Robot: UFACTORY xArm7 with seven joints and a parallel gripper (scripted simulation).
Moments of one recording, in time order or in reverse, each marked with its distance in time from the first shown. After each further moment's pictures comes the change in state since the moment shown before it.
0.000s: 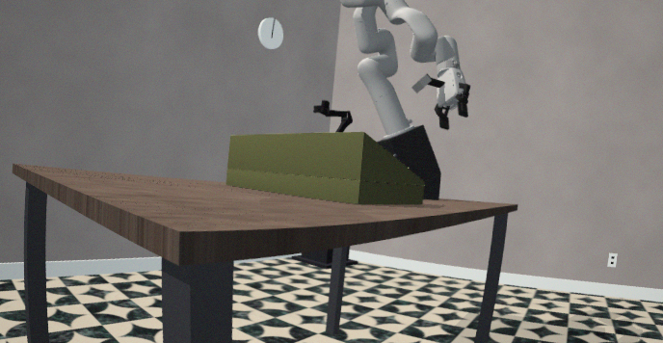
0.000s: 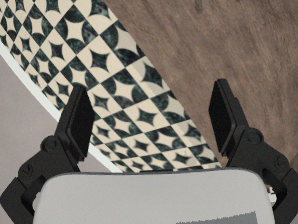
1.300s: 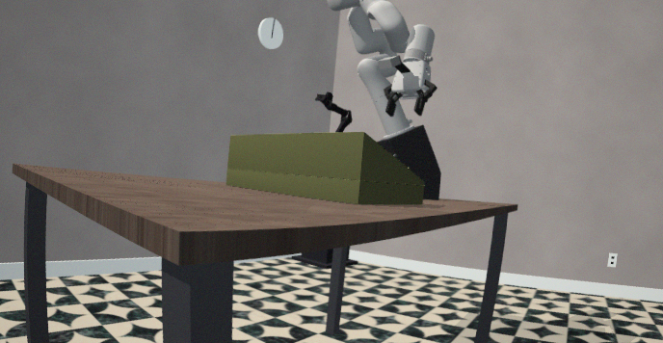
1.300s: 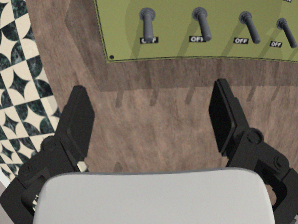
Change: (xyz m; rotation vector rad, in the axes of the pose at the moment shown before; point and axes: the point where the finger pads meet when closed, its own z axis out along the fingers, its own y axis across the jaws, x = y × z) arm 0.154 0.022 0.006 -0.204 0.152 -0.507
